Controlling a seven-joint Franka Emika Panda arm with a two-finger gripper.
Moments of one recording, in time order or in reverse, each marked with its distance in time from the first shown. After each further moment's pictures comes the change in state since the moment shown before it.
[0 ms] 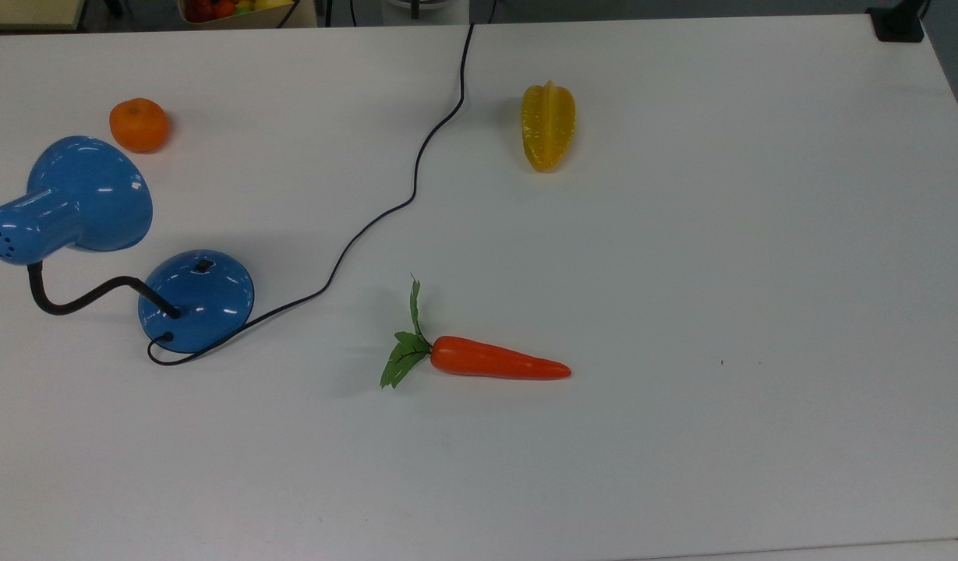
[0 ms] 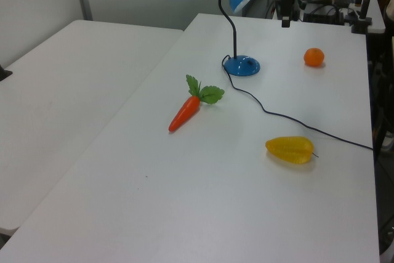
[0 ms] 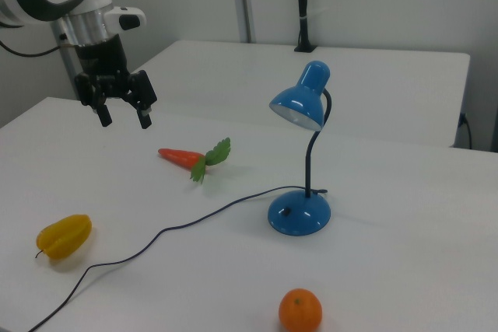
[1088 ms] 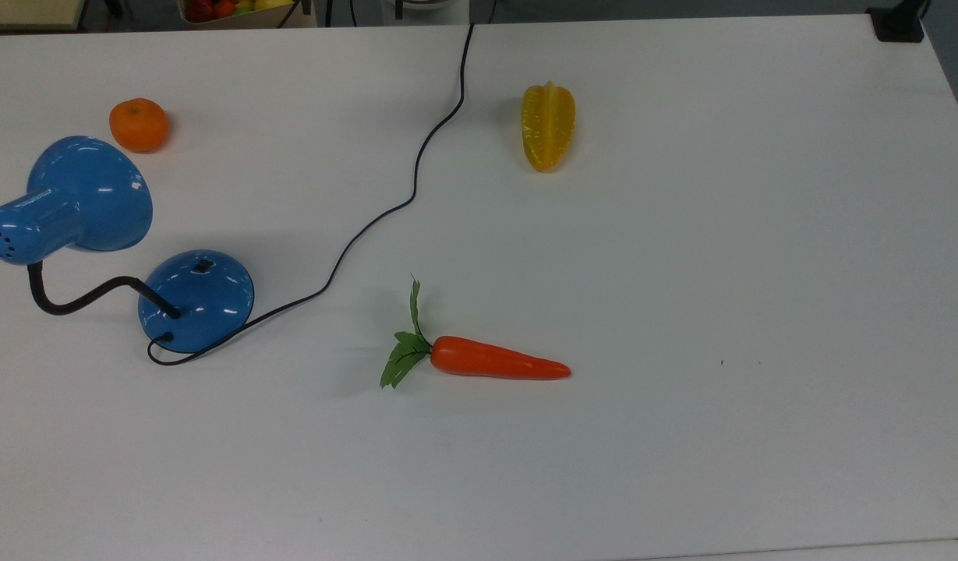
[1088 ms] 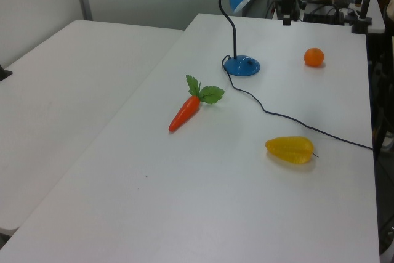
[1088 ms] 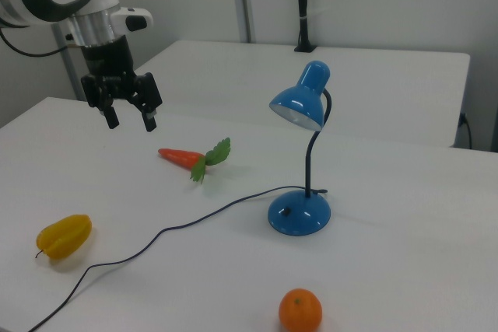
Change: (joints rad) arm -0.027 0.000 -0.001 0.000 0.001 -0.003 0.000
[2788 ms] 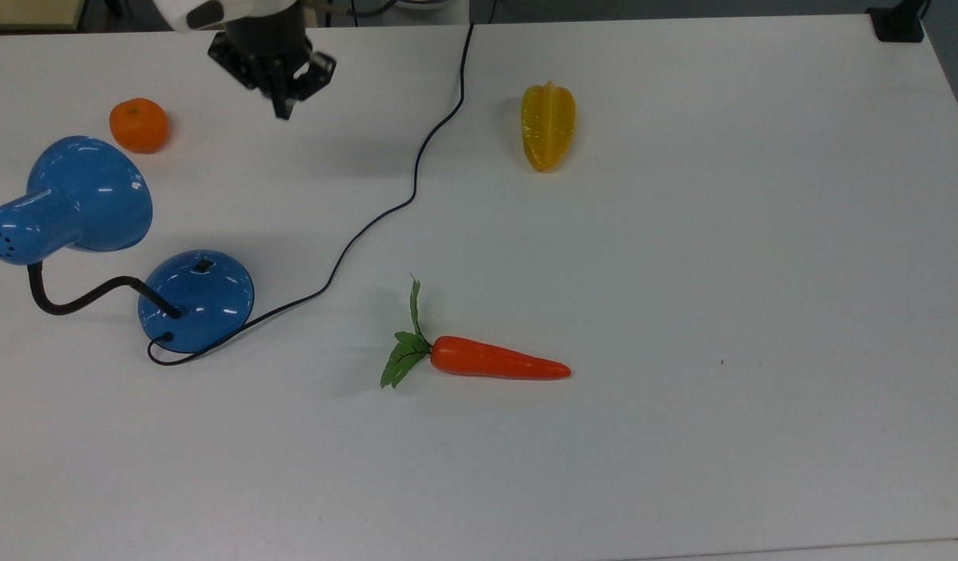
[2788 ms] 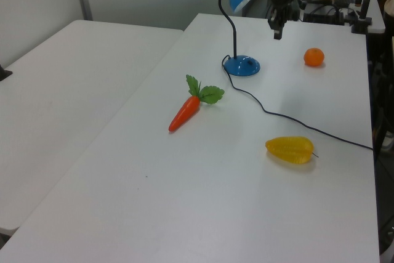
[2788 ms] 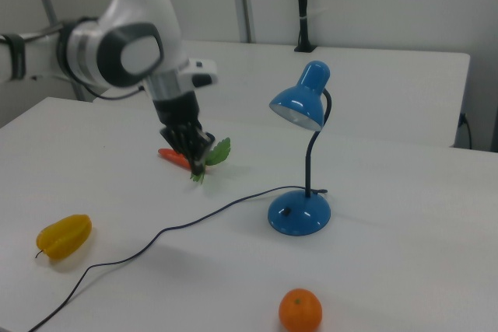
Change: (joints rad) arm -0.153 0.110 -0.015 -0.147 0.007 0.338 0.104
